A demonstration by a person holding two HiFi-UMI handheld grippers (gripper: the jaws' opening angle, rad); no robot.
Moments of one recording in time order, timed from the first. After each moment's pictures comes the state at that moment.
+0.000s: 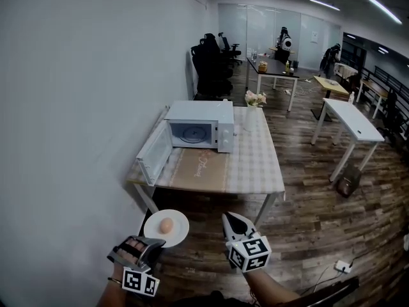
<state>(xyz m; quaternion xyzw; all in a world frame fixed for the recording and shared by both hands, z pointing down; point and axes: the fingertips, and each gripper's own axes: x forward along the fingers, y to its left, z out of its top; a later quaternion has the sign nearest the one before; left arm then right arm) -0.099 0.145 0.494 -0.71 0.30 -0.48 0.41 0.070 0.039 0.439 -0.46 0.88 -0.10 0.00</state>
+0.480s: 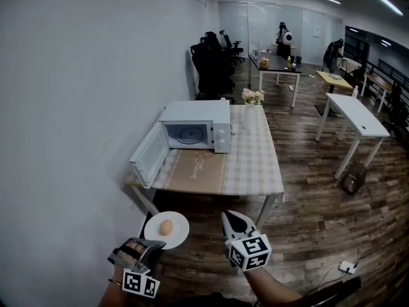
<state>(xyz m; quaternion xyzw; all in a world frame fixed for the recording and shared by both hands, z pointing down) -0.057 0.129 0.499 -0.71 0.30 -0.50 0.40 0.109 0.013 0.442 -0.44 0.89 -0.10 0.01</state>
